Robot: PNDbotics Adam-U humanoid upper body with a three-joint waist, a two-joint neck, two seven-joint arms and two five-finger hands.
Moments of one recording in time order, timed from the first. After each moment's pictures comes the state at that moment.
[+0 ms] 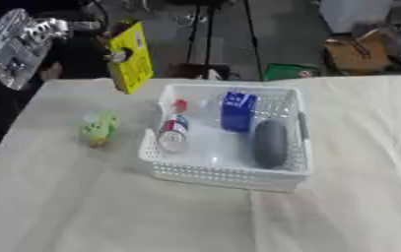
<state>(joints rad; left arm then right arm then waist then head) -1.08 0.68 -0.19 -1.12 -0.57 0.09 -0.66 -0.38 -0.26 -0.24 -1.98 0.52 -0.37 -0.62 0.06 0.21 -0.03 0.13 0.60</state>
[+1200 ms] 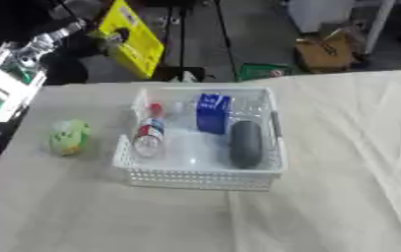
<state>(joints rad) -0.97 0.60 -0.25 -1.20 -0.14 0.29 -0.36 -0.39 -0.26 -0.23 -1.98 0.52 -0.37 -0.62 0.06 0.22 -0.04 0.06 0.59</state>
